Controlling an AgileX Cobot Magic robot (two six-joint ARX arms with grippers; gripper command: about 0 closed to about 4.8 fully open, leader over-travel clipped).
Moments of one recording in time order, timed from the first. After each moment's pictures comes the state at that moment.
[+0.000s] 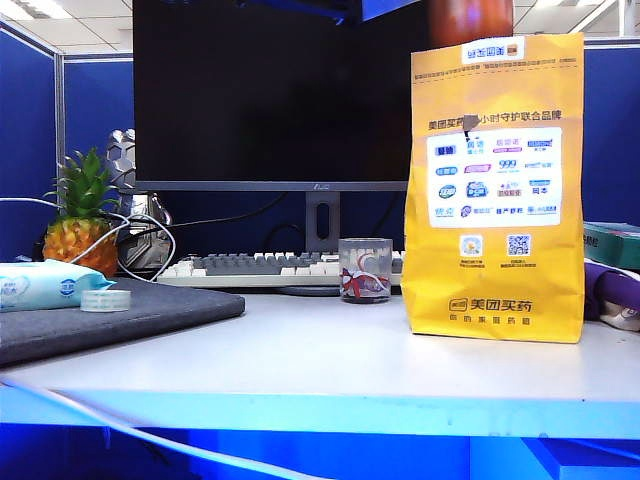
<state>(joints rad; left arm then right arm) -0.61 1.94 1.71 0.38 0.69 0.02 0.29 0.69 1.23 -0.80 -0.13 -0.19</state>
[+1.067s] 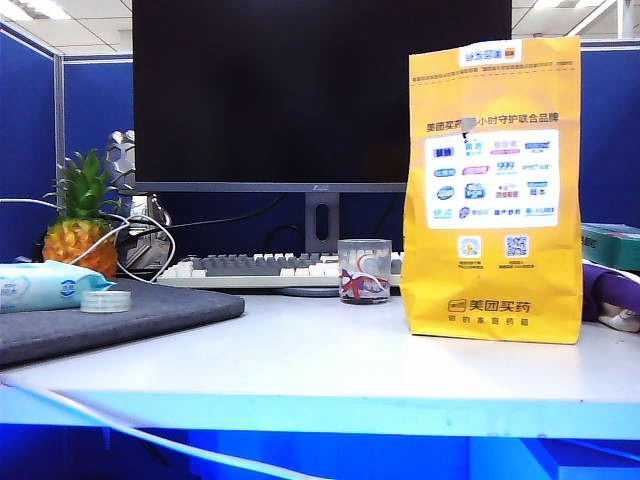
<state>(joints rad) -0.34 0.65 1.21 -0.38 -0.15 0.49 0.29 0.24 0.73 -0.19 -0.13 -0.06</state>
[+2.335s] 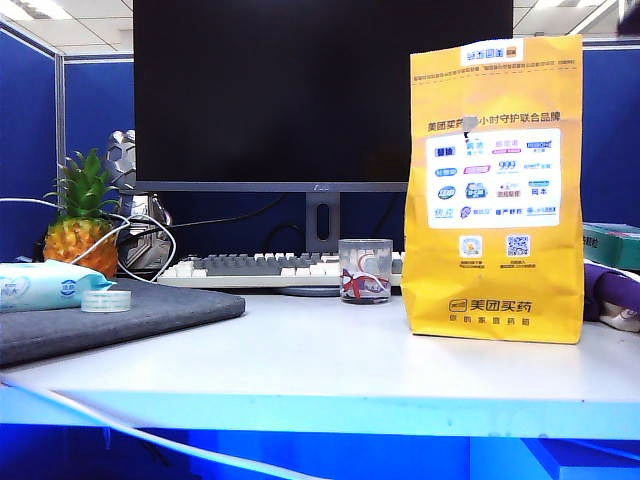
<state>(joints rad) -0.34 0.23 0.22 -0.02 -0.38 0.04 0.31 0.17 0.23 0.00 0.01 -0.08</state>
